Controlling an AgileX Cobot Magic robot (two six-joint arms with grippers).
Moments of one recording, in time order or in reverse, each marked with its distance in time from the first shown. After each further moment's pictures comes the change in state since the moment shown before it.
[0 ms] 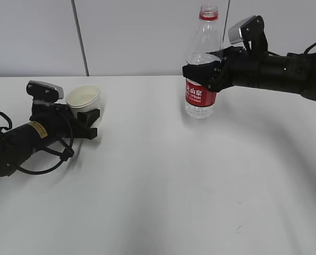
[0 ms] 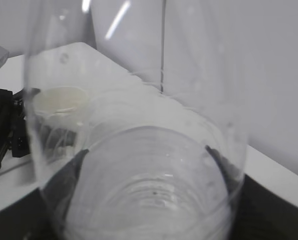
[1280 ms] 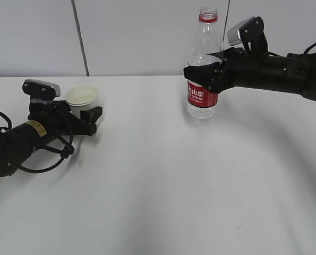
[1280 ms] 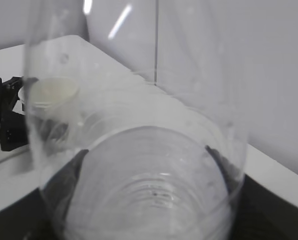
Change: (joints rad) left arm 0.000 0.003 0.000 -0.038 -0.033 -0.004; right arm 0.000 0.000 0.000 0.000 0.027 -0.013
